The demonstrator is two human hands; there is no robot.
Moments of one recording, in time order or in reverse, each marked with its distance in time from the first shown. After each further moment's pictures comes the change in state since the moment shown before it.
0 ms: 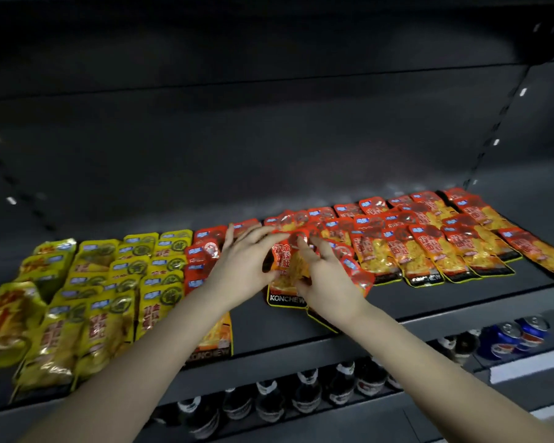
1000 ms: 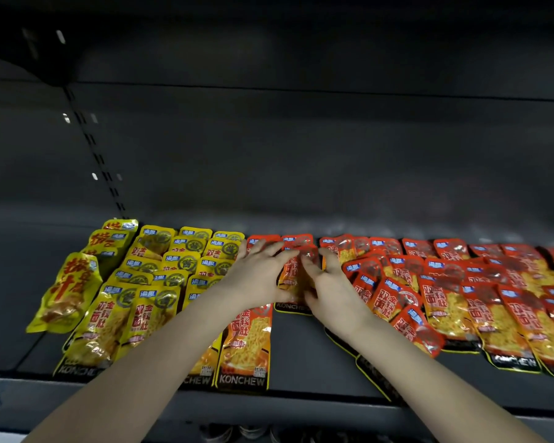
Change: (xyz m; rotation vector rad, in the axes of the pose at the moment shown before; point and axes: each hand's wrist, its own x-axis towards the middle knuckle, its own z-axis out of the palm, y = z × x) left_hand 0.005 -0.060 -0.003 0.143 -0.267 -0.255; right_hand 0.068 -0.028 0.032 -0.139 -0.185 -0.193
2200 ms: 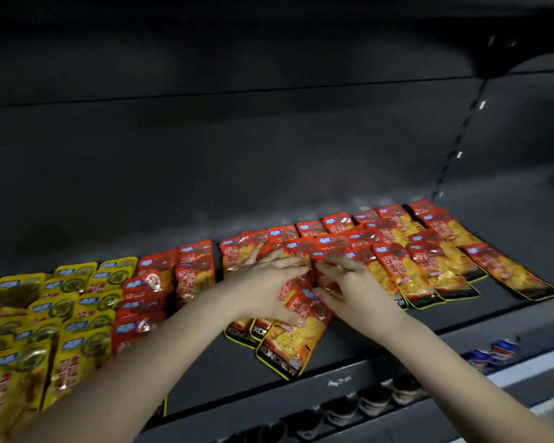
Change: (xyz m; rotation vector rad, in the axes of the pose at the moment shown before) left_hand 0.037 0.139 -0.002 0.073 -0.163 0.475; right_hand -0.104 0.122 -0.053 -0.005 0.201 0.257
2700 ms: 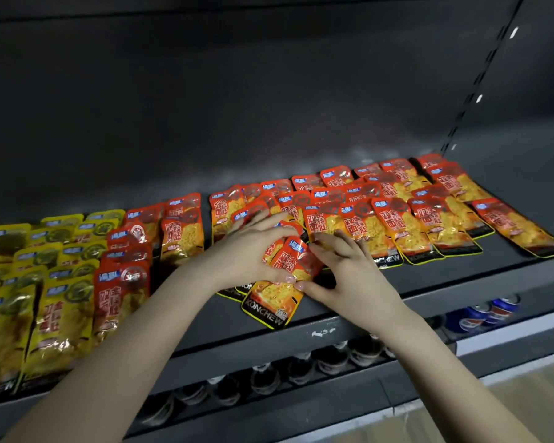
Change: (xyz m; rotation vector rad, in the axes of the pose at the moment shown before) left_hand -0.014 0.010 0.019 -0.250 0.071 -0.060; right_hand -0.036 0.013 0.025 -0.043 -0.018 -0.091
